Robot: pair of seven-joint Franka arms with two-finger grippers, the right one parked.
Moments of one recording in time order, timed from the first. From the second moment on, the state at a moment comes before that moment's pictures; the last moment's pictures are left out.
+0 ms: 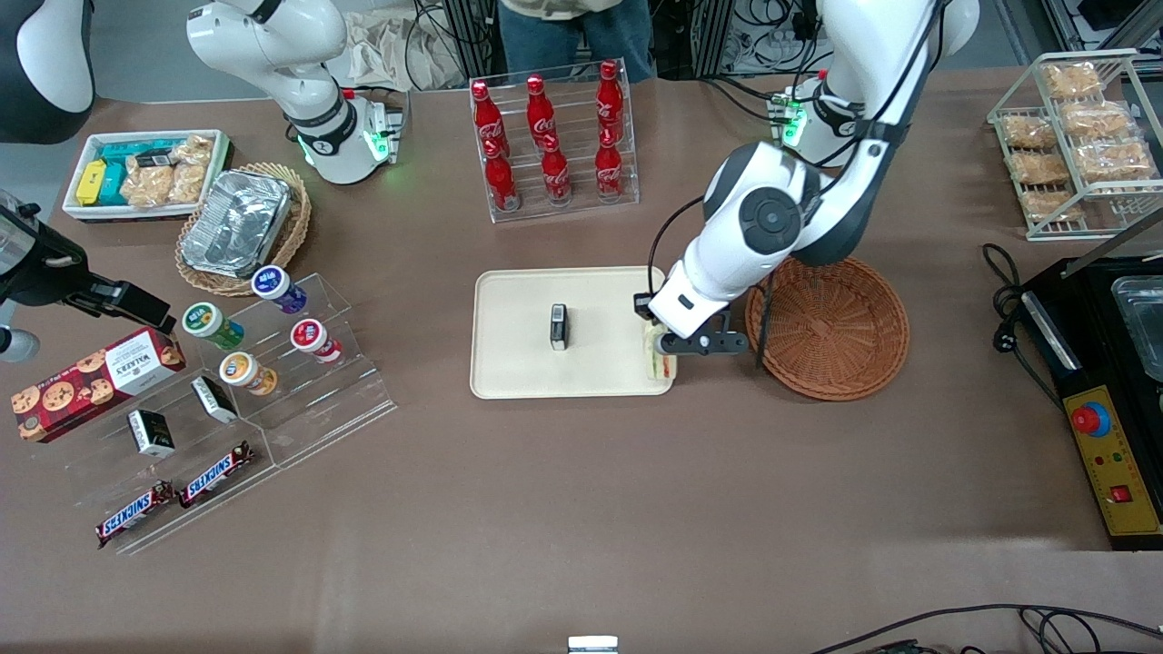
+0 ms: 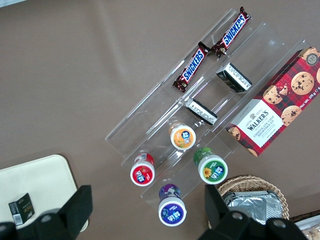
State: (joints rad) arm -0.55 0.31 -0.08 -1.94 -0.30 2.33 -0.50
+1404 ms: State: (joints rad) arm -0.61 0.28 0.04 -1.96 -0.29 2.26 -0.53
